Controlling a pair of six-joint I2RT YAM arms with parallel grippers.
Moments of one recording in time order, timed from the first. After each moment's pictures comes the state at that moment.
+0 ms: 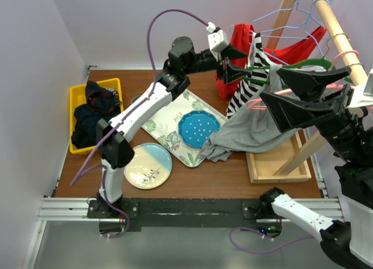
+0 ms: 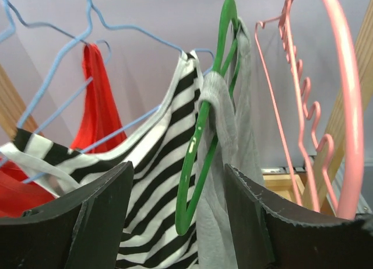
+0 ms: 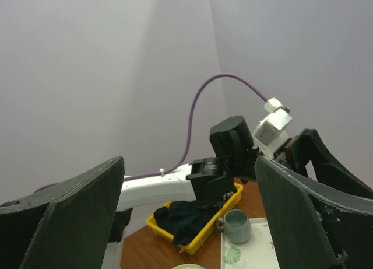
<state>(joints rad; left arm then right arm) -0.71 1.99 2.09 0.19 0.76 -0.09 0.54 0.85 1.71 -0.36 -0.25 0.38</state>
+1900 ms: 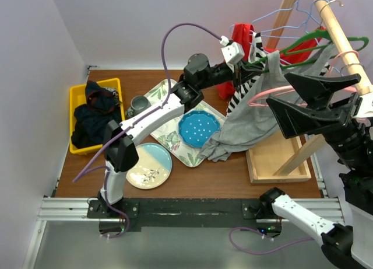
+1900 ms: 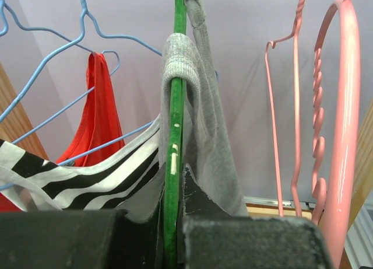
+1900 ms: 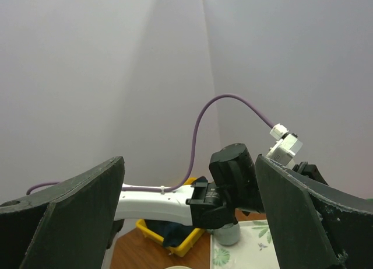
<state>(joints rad) -0.83 2.02 2.00 0.35 0.52 -0.11 0.54 0.80 1.69 -0.36 -0.23 0.34</state>
